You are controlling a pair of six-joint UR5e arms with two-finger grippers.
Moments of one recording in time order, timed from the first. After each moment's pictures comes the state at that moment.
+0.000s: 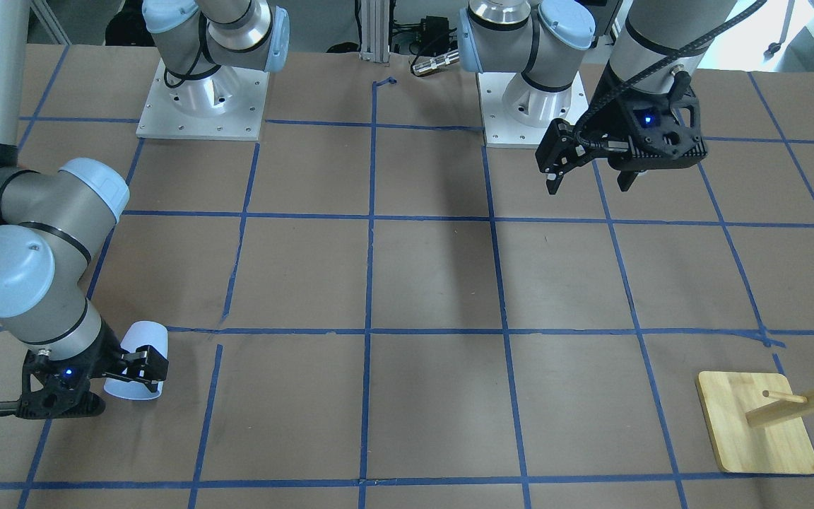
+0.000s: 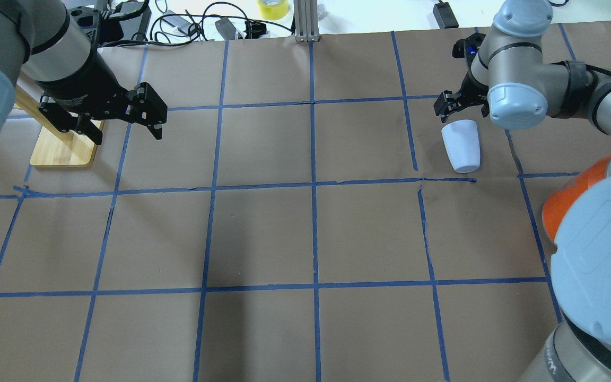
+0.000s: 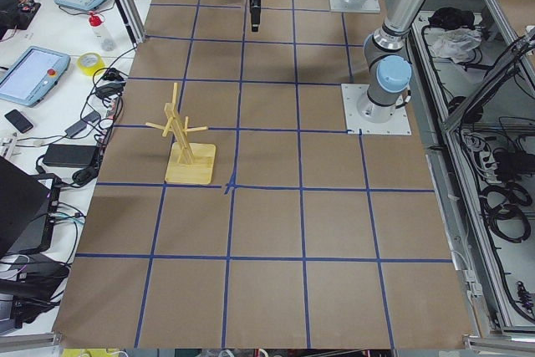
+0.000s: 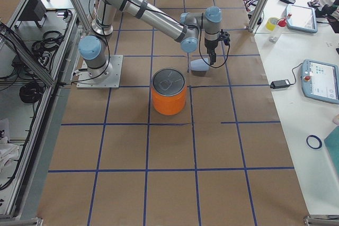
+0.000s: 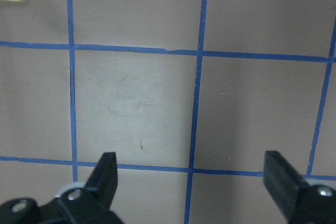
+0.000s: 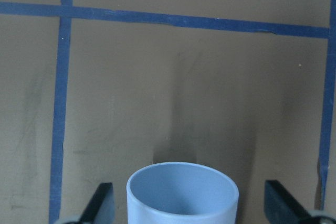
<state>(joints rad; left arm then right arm) -1.53 -1.53 -1.64 -1.51 1.60 -0.02 1.41 -1.08 1.66 -2.28 -1.60 -0.23</state>
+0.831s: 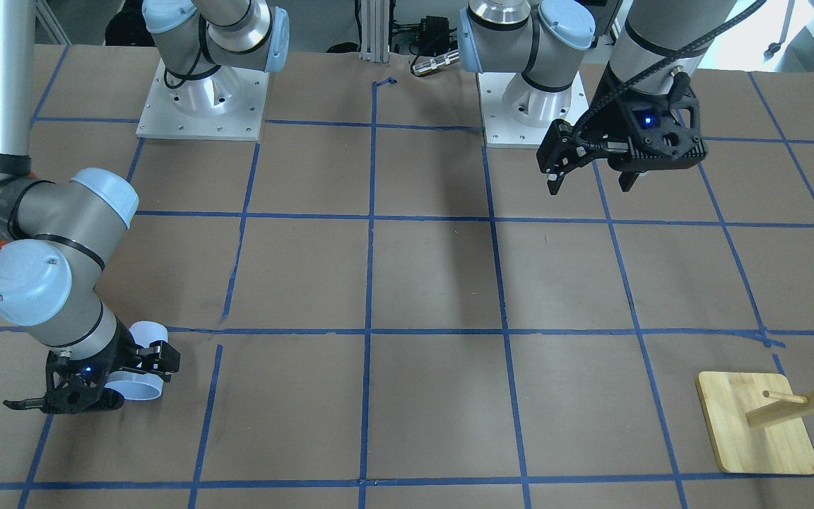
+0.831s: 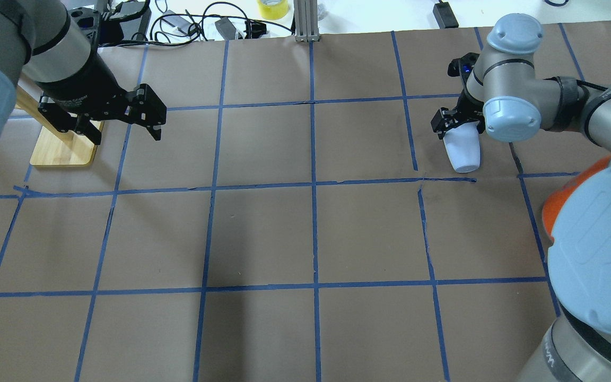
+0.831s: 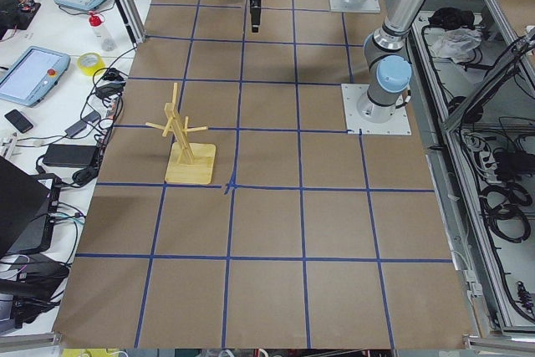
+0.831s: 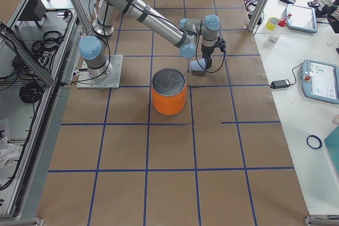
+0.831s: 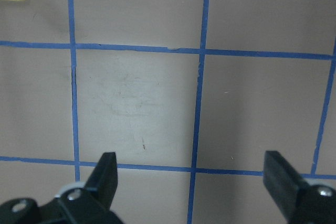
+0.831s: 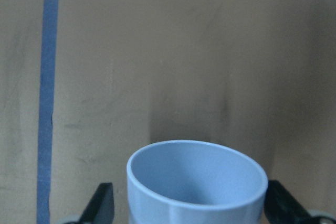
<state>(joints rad) -1.53 -1.53 -1.64 -1.51 1.61 -0.02 1.41 -1.06 1.70 -2.28 -1.59 -0.25</state>
